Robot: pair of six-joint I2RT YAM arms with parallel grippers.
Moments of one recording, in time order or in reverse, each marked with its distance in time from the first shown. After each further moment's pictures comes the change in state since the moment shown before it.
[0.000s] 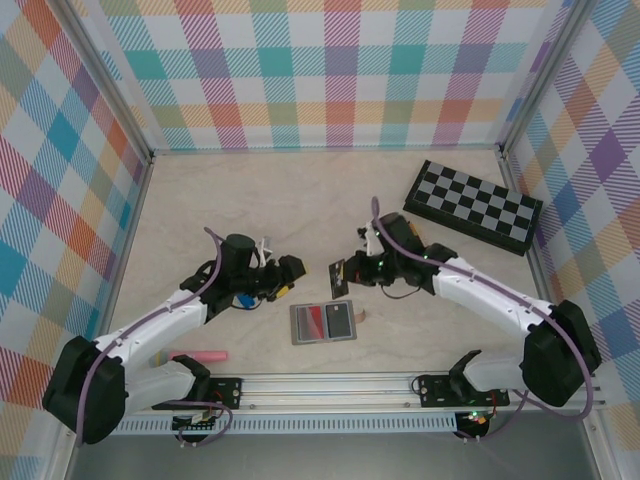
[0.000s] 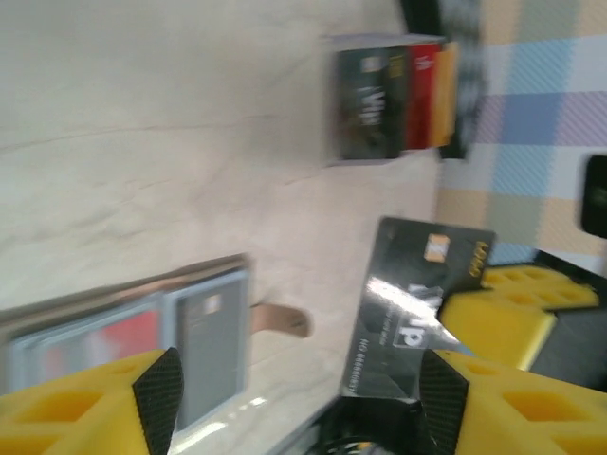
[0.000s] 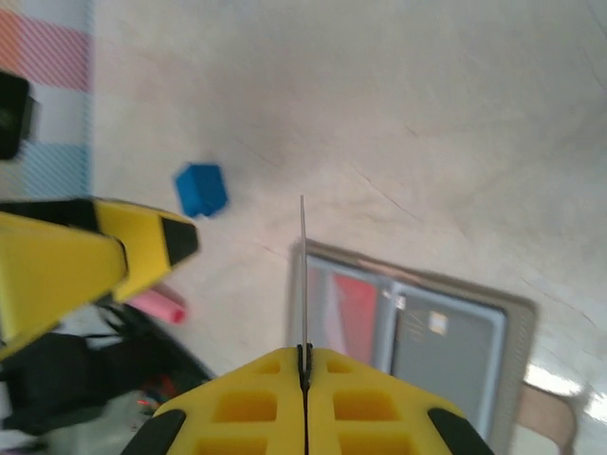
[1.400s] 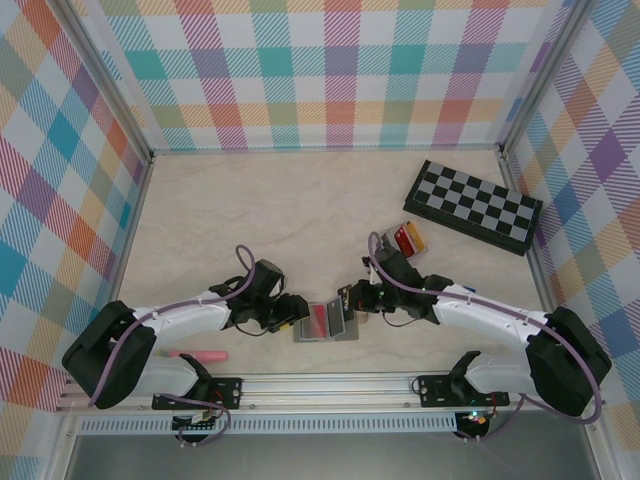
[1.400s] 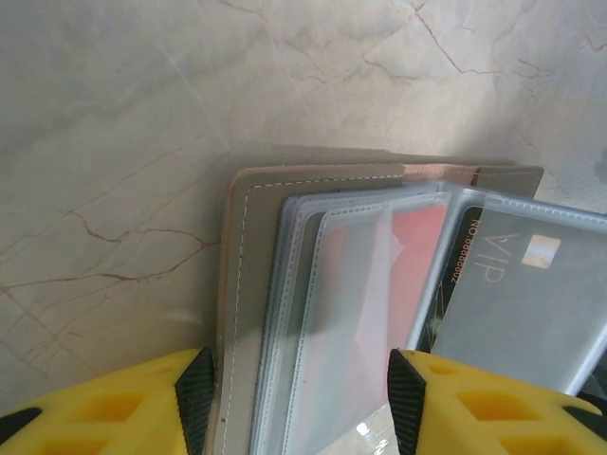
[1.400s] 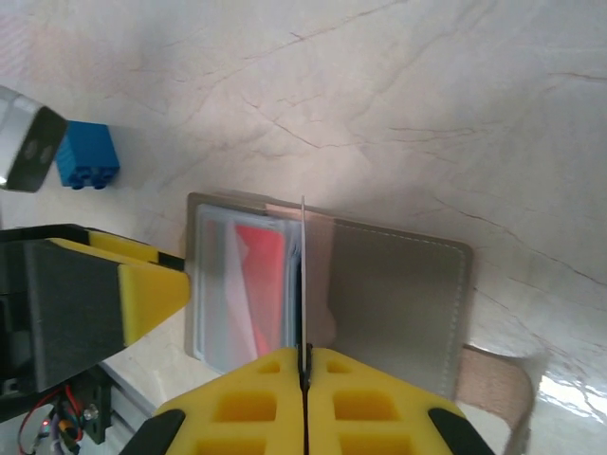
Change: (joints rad) left arm -0.169 0.203 -0.075 -0.033 -0.105 0.035; right arm 0.082 -0.070 -0.253 0.195 0.099 0.101
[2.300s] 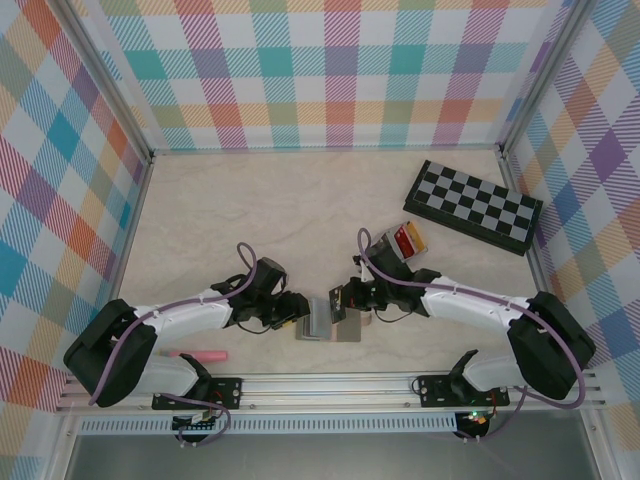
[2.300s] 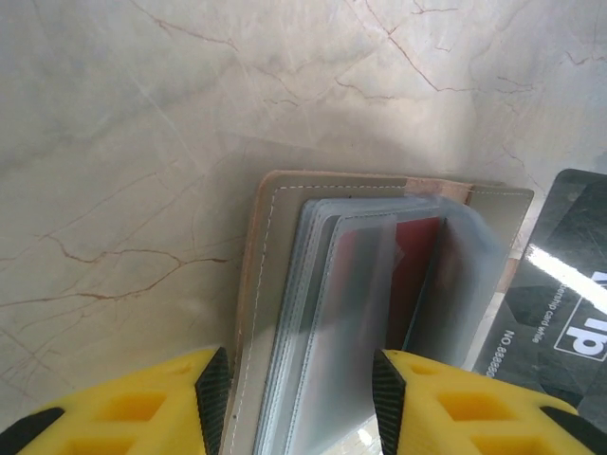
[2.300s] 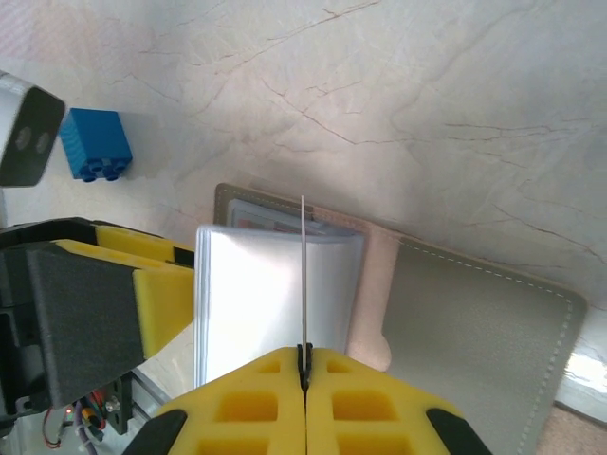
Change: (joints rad) left arm -0.007 0.011 0.024 -0.002 -0.022 0.000; right arm 0.005 0.109 0.053 0.013 -0.045 0.015
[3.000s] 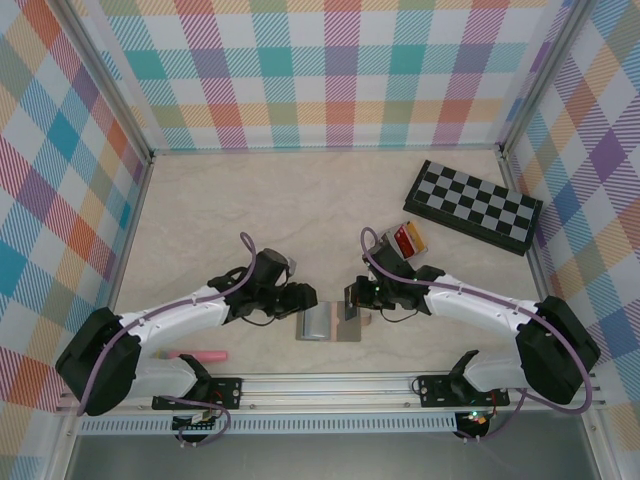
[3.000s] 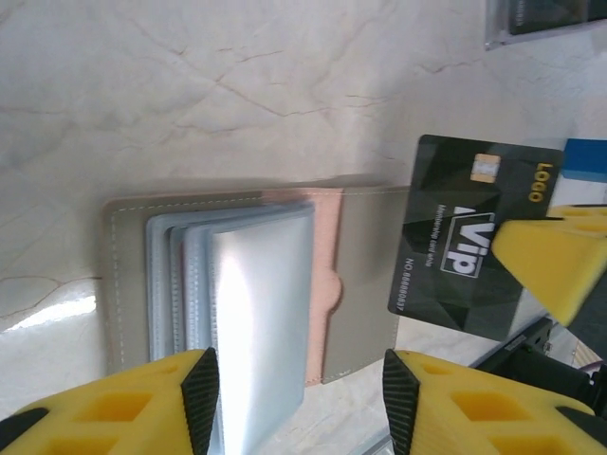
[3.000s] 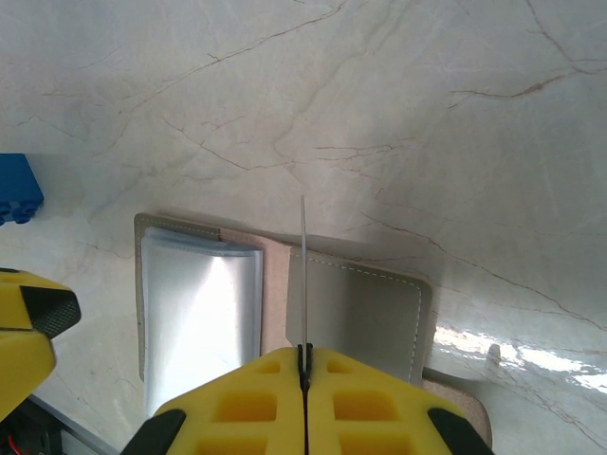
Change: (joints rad) left arm -0.035 -0.064 0.095 -0.060 -0.022 0.063; right arm 0.000 -0.031 0.035 -0.153 0.156 0.000
